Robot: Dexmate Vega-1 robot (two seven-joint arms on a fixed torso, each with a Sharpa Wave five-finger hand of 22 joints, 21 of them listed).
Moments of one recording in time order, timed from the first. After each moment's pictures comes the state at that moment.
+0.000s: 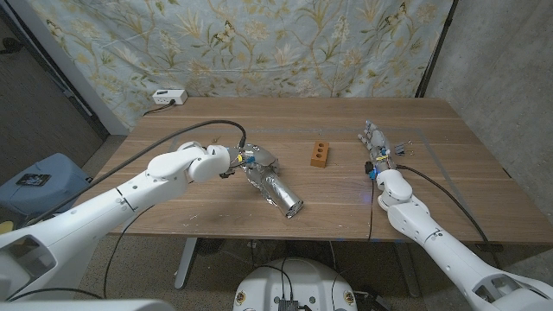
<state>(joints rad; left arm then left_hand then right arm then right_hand) 0.72 0.91 0.69 -1.94 0.77 -0.06 -0.46 1.39 0.04 0.32 -0.17 0.30 0.61 -0.06 0.68 0.43 0.37 -0.11 0.96 0.81 0.46 -0.12 0.52 0.51 0.30 0.03 0.26 0.20 -0.91 -0.43 -0.37 -1.31 0.52 0.32 -0.27 0.24 0.15 0.44 0.06 0.18 0.12 0.00 0.19 0.18 0.05 0.00 0.19 0.19 0.02 -0.03 0.22 0.23 0.28 -0.04 0.19 0.16</state>
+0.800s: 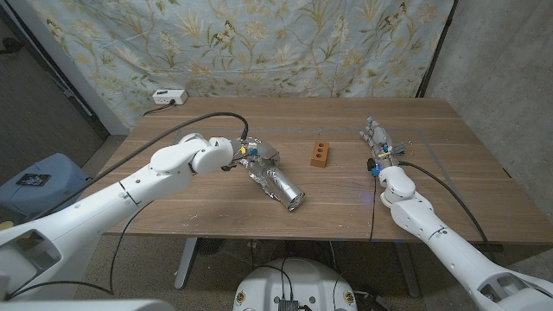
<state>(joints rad) 0.69 0.89 0.69 -1.97 0.78 -0.01 -0.51 1.39 0.04 0.31 -0.16 0.31 0.61 -0.06 0.69 0.43 0.39 -0.11 0.96 0.81 0.48 -0.12 0.52 0.51 0.30 0.04 0.27 0.20 -0.91 -0.45 -0.37 -1.34 0.52 0.29 -0.28 0.24 0.15 0.44 0.06 0.18 0.12 0.00 0.19 0.18 0.05 0.00 0.19 0.19 0.02 -0.03 0.22 0.23 0.28 -0.04 0.19 0.16</state>
